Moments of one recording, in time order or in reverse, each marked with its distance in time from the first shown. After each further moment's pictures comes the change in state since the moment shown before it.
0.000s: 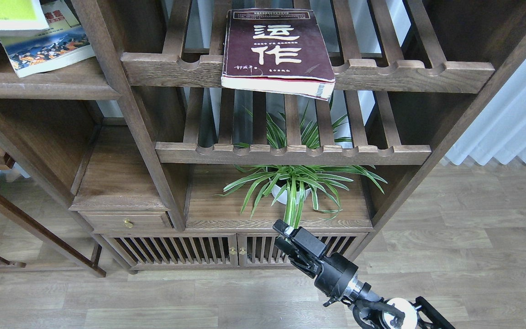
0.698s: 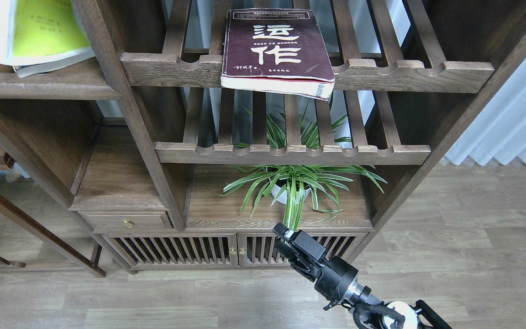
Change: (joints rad) left arm -0.070 -0.011 -0.036 -0.026 -0.012 0.000 0.000; right arm -0.011 0.000 -0.003 0.000 0.000 0.000 0.000
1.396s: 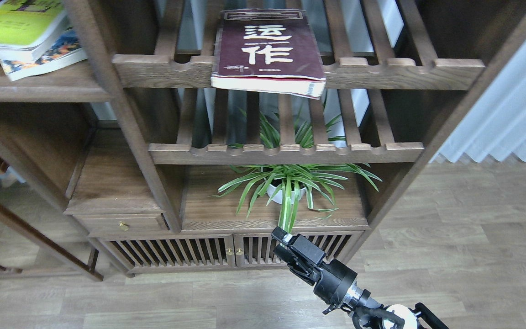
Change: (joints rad) left arm 0.371 0.301 0.013 -0.234 -0.002 -0.001 0.000; right arm 0.000 0.000 -0.022 -0.003 -0.002 0.000 0.000
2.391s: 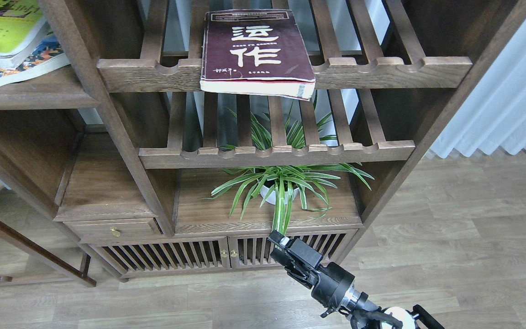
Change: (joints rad) left arm 0.080 -0.098 -0.080 -0.078 0.095 0.001 0.000; right arm -0.009 0.000 -0.012 0.003 0.002 0.000 0.000
